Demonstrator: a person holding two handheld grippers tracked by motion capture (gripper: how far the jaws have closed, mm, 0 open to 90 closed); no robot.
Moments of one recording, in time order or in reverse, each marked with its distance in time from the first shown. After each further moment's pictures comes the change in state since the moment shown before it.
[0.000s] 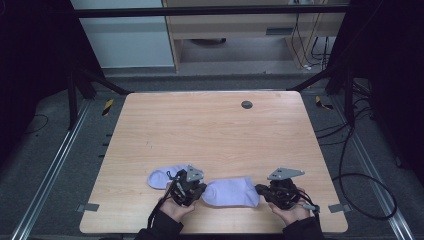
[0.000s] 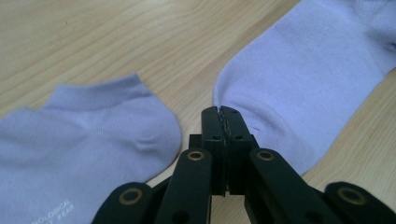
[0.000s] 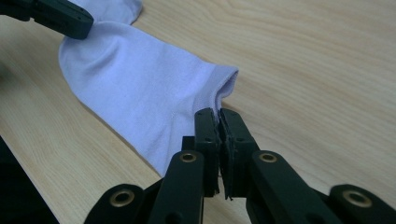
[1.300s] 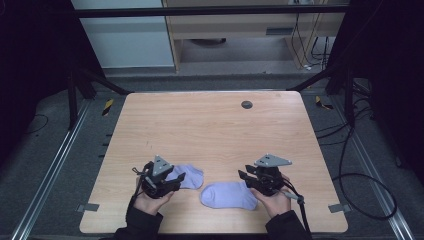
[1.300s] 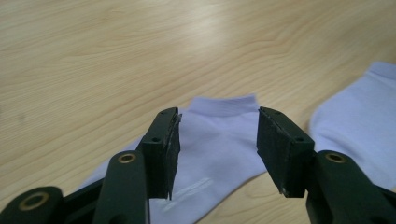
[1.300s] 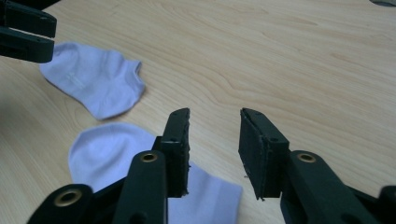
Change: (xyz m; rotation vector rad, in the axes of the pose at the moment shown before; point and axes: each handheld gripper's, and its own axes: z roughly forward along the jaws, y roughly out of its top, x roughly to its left) left arm 0.063 -0.018 -0.054 -0.183 0.182 -0.086; right arm 0.016 0.045 0.023 -0.179 -0.047 0.023
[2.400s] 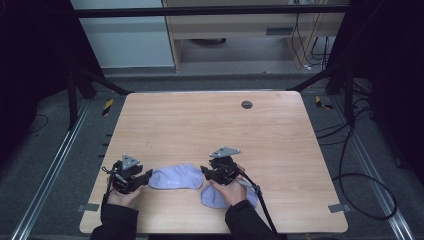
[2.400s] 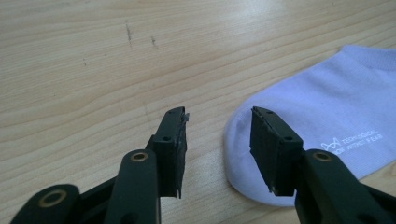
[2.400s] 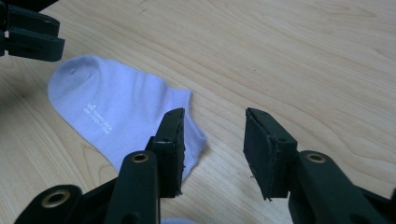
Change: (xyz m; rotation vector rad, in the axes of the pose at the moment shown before) left arm 0.077 -0.040 0.000 0.099 0.145 -0.109; right arm 0.060 0.031 0.100 0.072 0.052 -0.014
